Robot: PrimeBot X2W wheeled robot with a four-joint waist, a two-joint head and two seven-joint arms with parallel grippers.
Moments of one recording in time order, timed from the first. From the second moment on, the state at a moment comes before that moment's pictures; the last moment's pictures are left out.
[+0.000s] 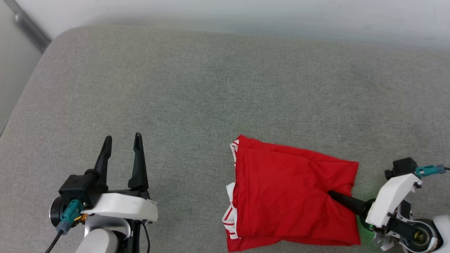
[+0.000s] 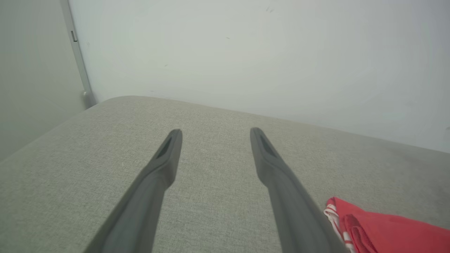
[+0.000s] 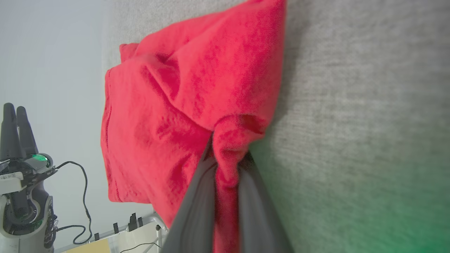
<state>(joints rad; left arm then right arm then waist) -0.14 0.30 -0.29 0.01 -0.52 0.23 -0.26 -0.23 -0.32 0.15 0.38 1.14 0.13 0.67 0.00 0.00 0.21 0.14</state>
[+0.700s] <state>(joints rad) -0.11 0.34 -0.31 -0.03 -0.48 0.21 -0.24 -0.43 -0.47 0.42 0.47 0.61 0.13 0.47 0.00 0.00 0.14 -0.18</state>
